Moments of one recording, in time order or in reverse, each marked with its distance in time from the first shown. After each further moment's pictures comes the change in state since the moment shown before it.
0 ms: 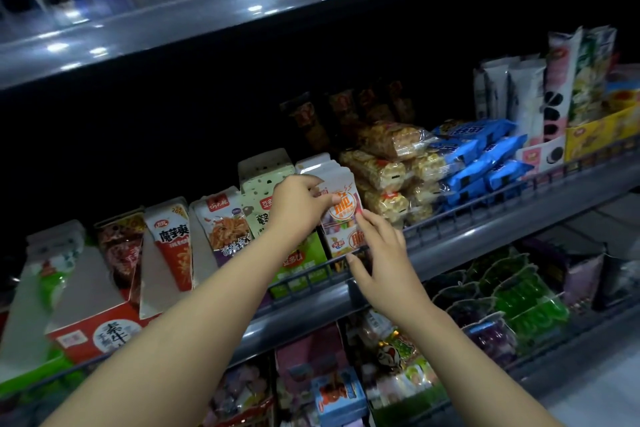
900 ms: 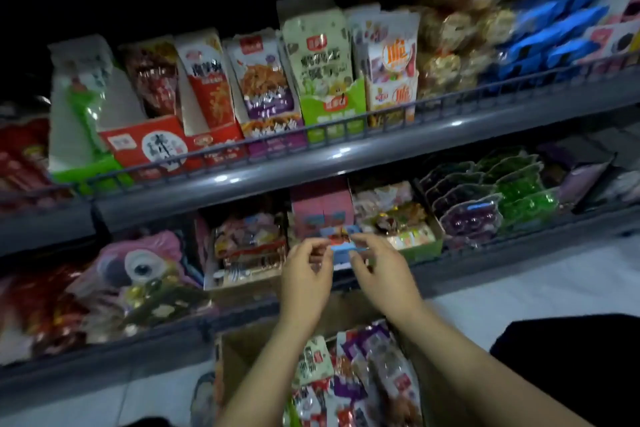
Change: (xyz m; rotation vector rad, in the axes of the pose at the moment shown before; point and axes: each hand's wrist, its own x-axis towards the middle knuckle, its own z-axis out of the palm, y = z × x) left_hand -0.253 -0.168 0.076 -0.260 0.065 -0.264; right_hand -0.173 0.005 0.095 0.038 -0.248 0.267
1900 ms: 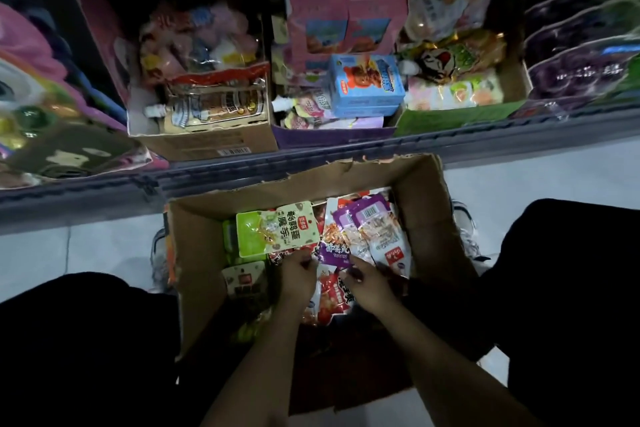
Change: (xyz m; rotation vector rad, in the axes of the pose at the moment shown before) left_hand -0.124 -0.236 0.107 0.023 -0.338 -0.972; right_hand -0.114 0.195 0.173 0.061 -0.612 0.843
